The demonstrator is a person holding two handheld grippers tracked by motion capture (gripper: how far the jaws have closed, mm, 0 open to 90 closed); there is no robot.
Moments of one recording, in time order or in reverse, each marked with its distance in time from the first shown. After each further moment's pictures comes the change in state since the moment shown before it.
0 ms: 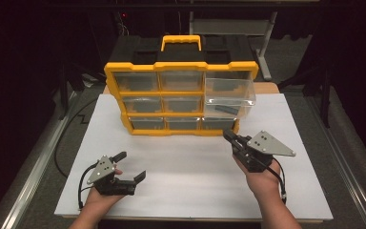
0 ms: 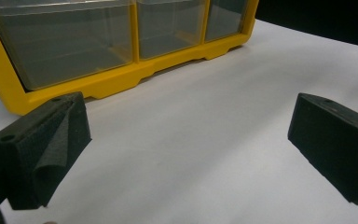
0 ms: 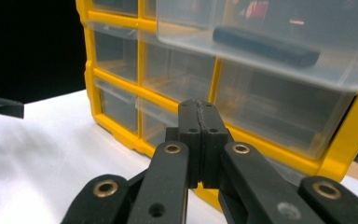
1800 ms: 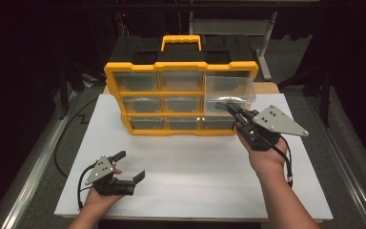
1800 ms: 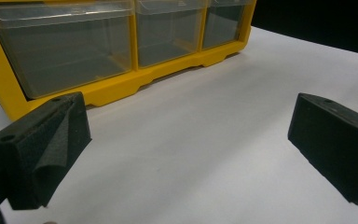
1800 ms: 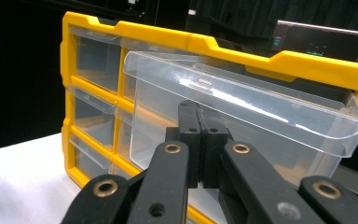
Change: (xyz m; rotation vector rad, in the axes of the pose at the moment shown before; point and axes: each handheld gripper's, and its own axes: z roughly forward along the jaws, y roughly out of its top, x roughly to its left) left arm 0.000 0.001 -0.003 -0.028 -0.007 0.008; right arm -0.010 0.069 0.003 -0.114 -0.069 -0.077
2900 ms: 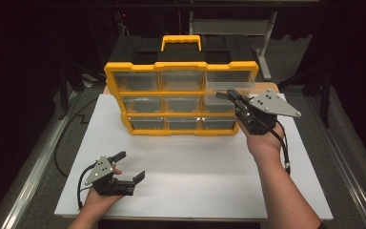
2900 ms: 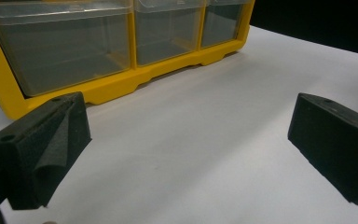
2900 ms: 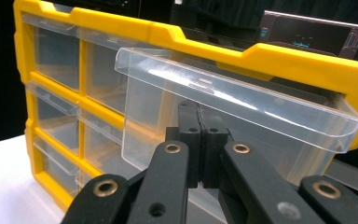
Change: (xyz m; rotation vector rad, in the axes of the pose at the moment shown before) left arm 0.000 -0.001 -0.001 0.004 -0.008 -0.006; right arm -0.022 0.002 0.030 0.039 -0.053 -0.001
